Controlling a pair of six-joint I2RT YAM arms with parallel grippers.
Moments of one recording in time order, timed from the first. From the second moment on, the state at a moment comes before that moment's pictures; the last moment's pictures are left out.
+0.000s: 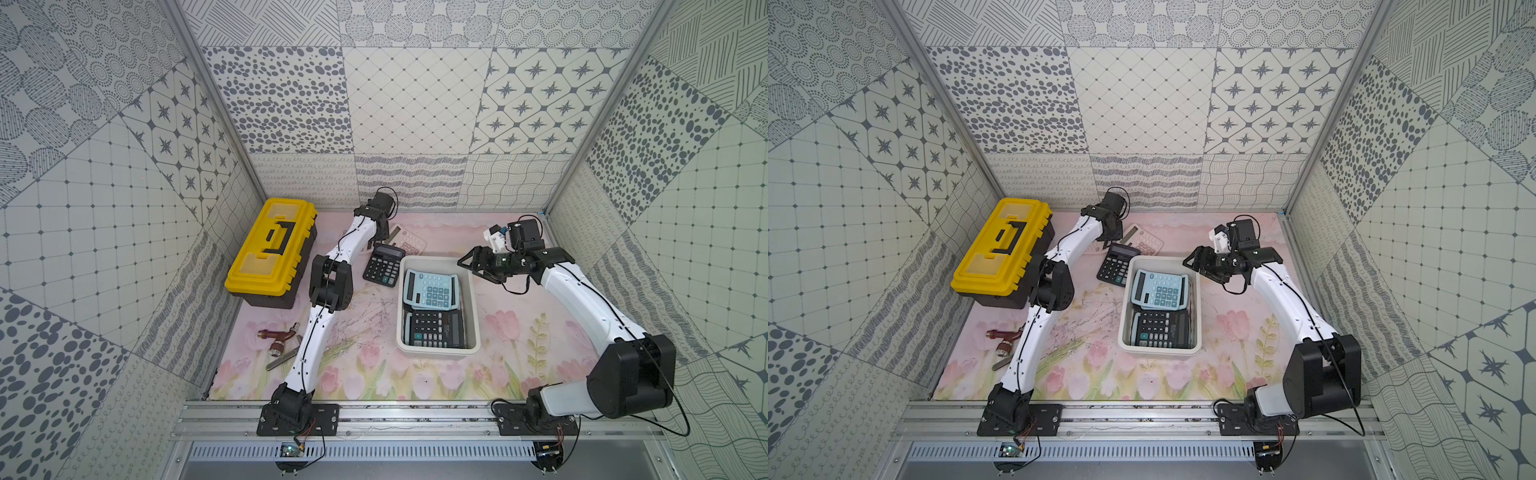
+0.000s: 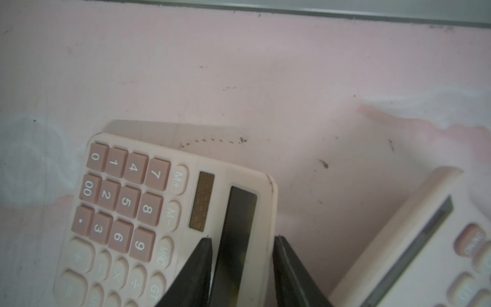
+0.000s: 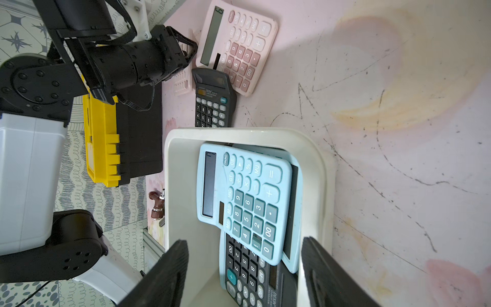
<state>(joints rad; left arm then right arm) -0.32 2.67 2.57 -0.99 -0.29 -0.37 0.18 1.42 1.19 -0.69 -0.55 0.50</state>
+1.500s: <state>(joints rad) -0.32 2.02 2.23 -1.37 -0.18 -0.66 0.82 1.38 1.34 -0.57 -0.14 0.40</state>
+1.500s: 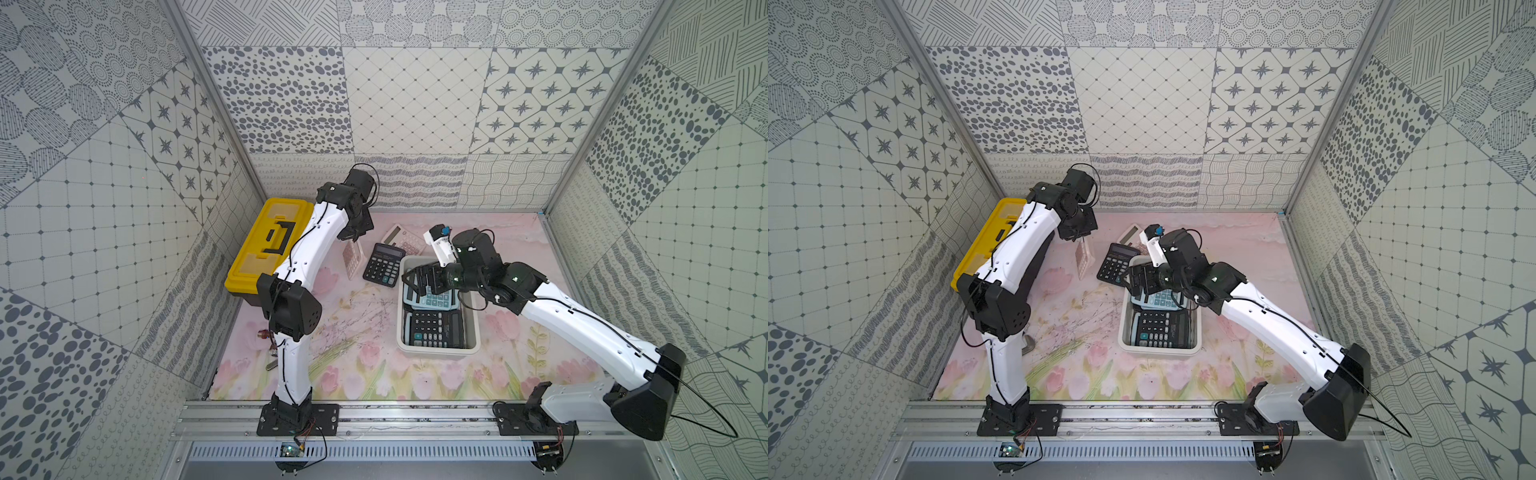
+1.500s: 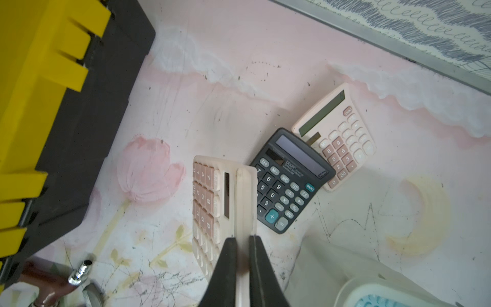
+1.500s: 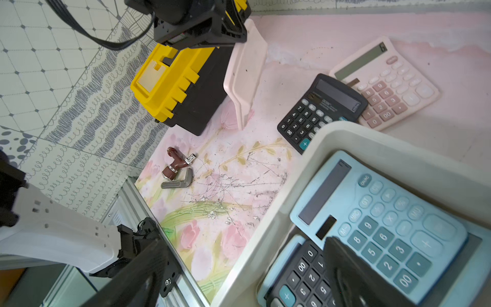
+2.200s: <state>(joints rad) -0.33 1.78 1.94 -1.42 0.00 -0.91 0.95 1.77 1.64 -0.53 -0.05 0.31</state>
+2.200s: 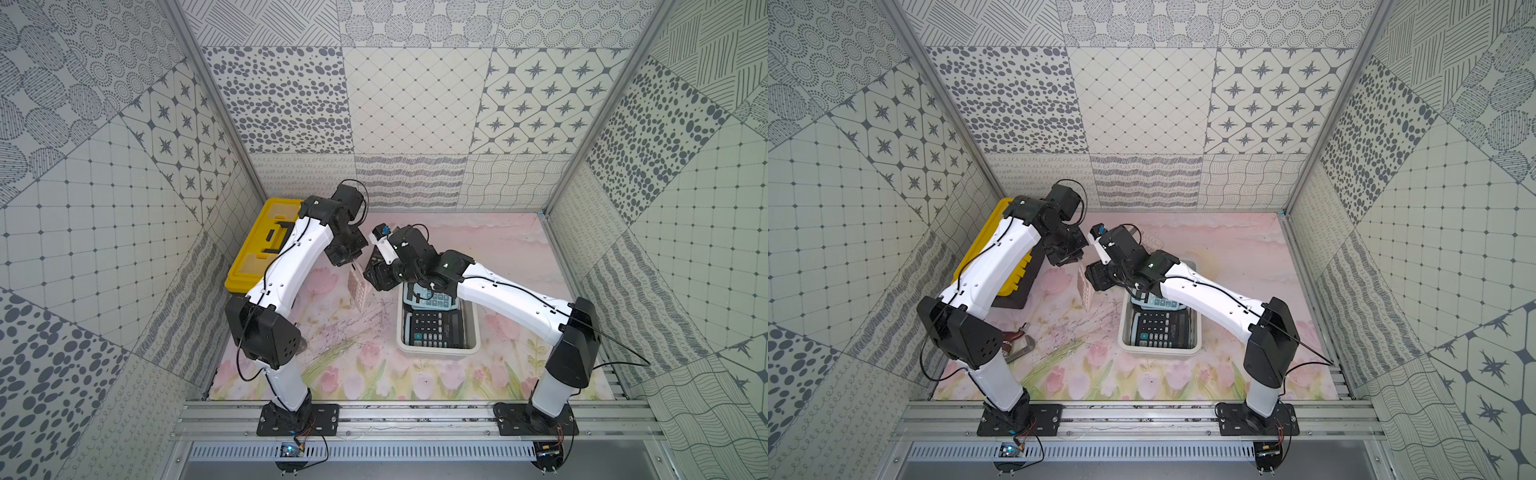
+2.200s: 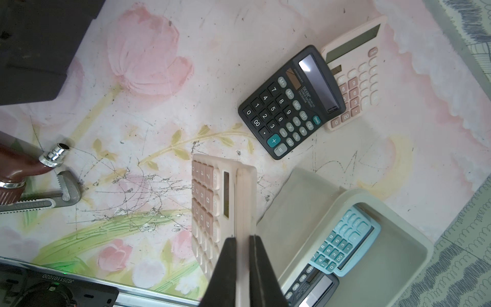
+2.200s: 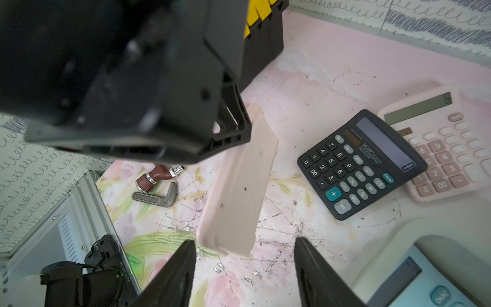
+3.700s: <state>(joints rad) -0.33 1.76 1.87 -1.37 0.04 -1.02 1.01 1.84 1.68 -0.51 0.12 0.26</state>
